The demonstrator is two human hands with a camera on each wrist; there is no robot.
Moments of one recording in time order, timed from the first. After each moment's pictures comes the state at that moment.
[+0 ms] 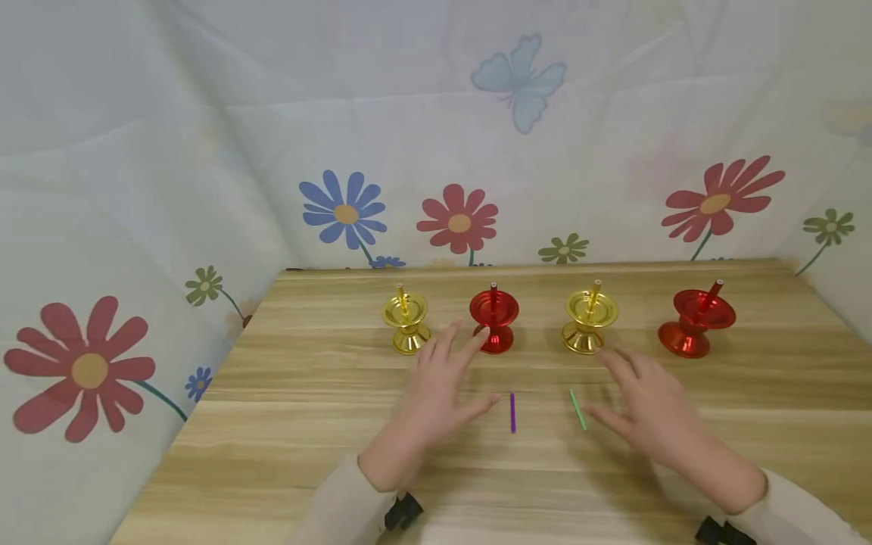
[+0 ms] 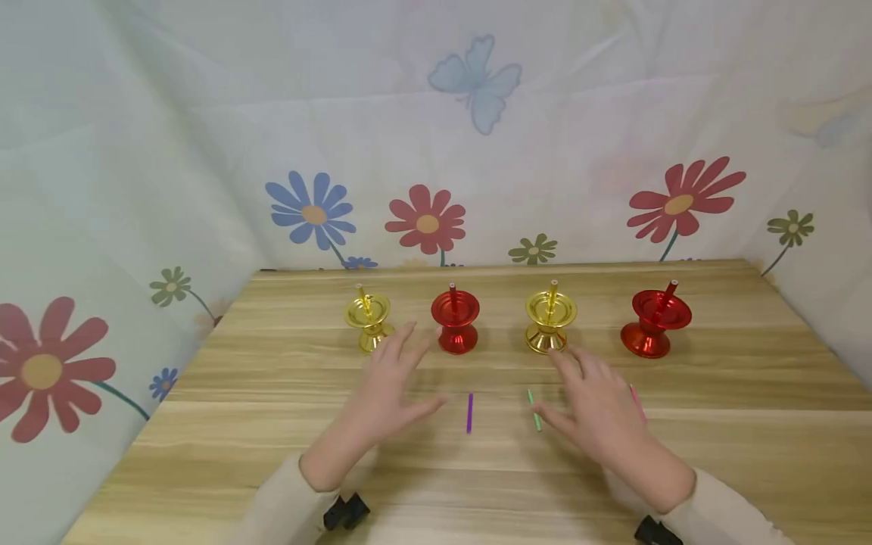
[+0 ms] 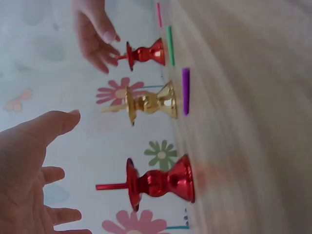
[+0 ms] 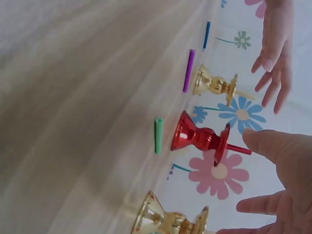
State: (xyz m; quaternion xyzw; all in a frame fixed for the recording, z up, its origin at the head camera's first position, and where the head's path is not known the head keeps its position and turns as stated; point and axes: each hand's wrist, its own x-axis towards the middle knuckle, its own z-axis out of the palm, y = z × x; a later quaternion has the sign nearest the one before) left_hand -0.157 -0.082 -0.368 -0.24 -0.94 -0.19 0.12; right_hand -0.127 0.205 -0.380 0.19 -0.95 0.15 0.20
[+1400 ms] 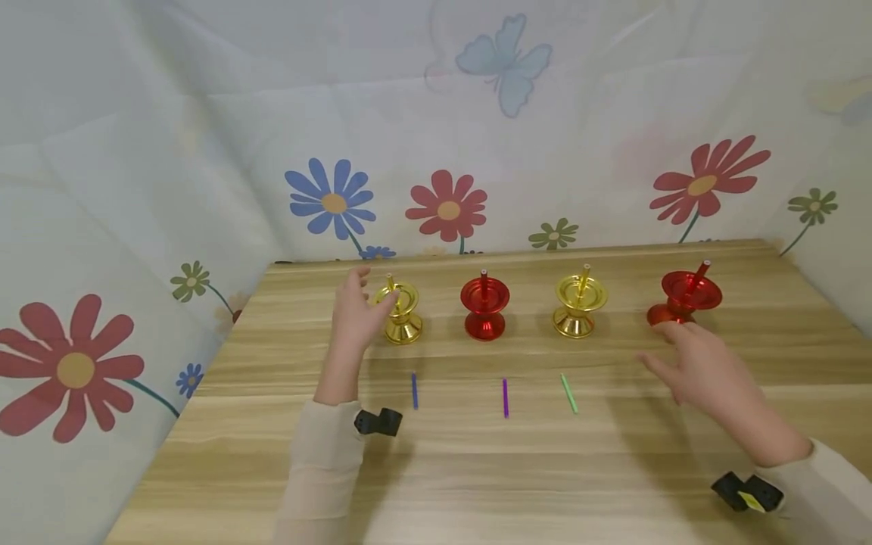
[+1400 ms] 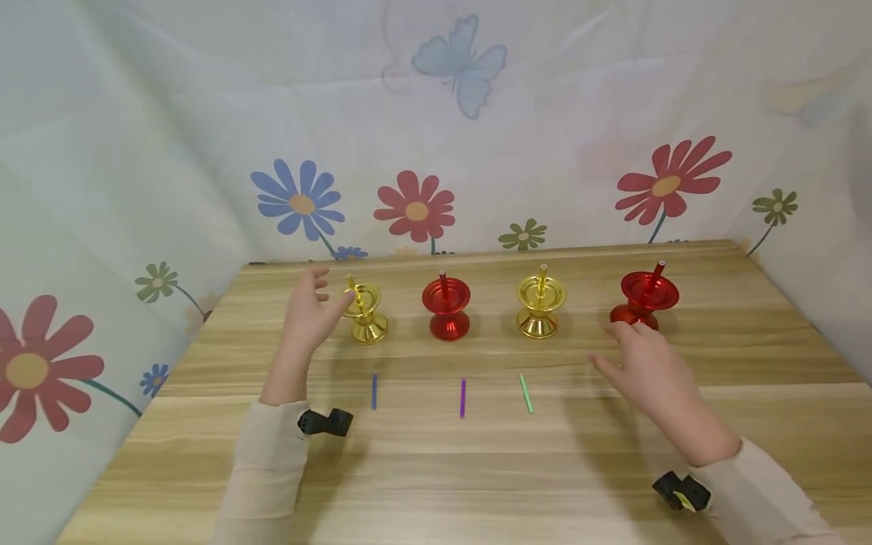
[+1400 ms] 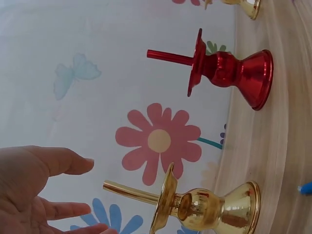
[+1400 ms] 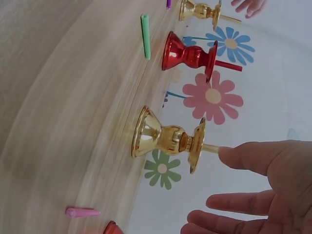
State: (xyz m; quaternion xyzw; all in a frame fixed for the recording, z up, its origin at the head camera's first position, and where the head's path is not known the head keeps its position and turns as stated) left_hand -0.231 -0.151 -0.330 0.02 -0.90 -0.43 0.09; right_hand -0.138 0.260 -0.352 0.07 -0.98 0.18 0.07
